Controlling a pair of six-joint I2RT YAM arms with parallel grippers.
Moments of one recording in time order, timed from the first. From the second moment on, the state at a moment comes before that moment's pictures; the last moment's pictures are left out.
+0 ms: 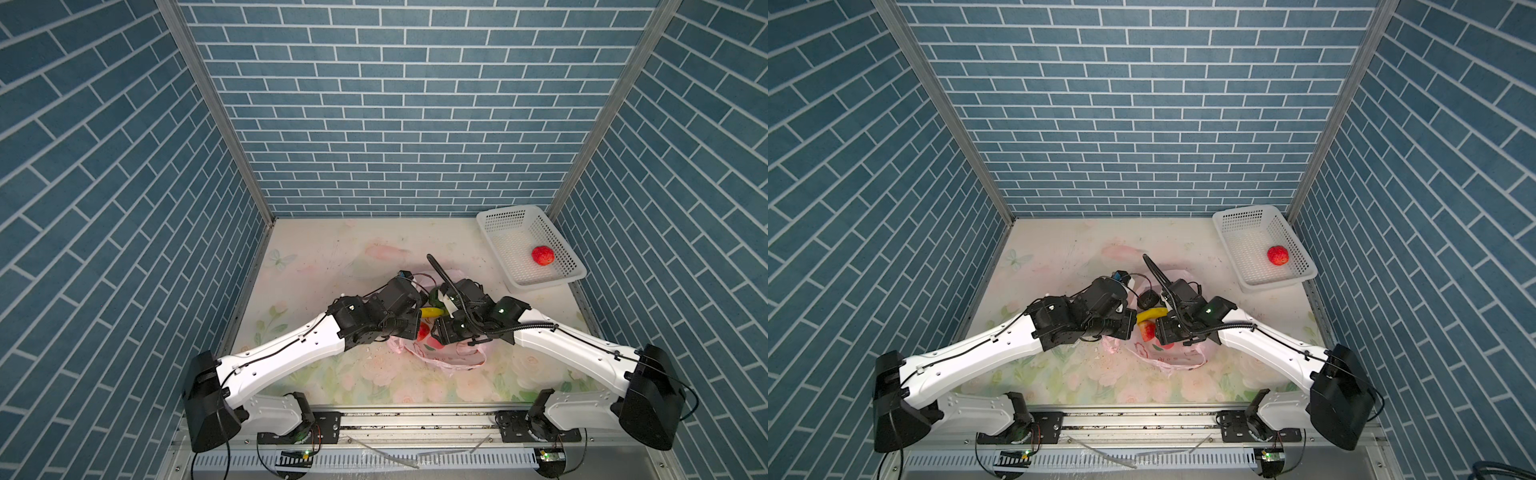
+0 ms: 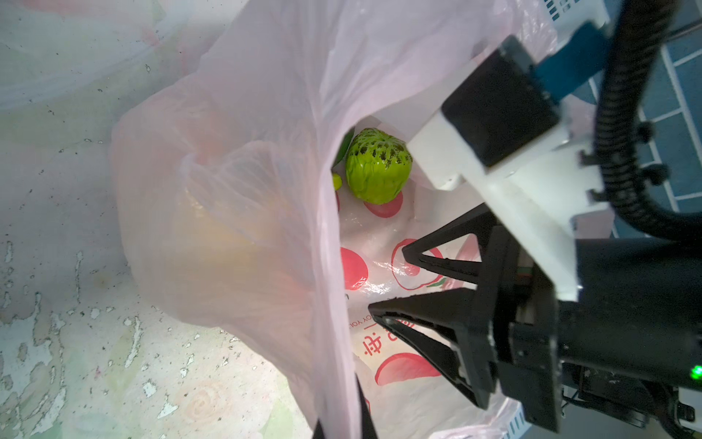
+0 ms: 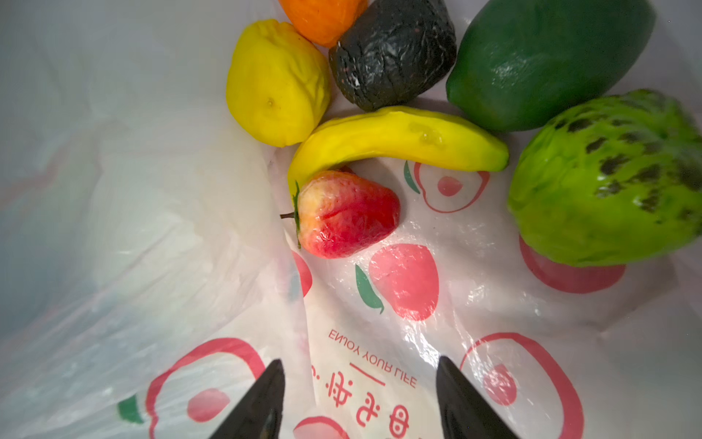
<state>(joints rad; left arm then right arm) -1.00 1.29 1.15 -0.73 -0.07 -0.69 0.88 1.33 0.93 -0.67 -0.12 0.52</state>
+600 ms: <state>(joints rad) -1.00 1.26 1.11 -0.68 0.00 -0.69 0.82 1.58 0.99 -0.52 0.02 0.72</state>
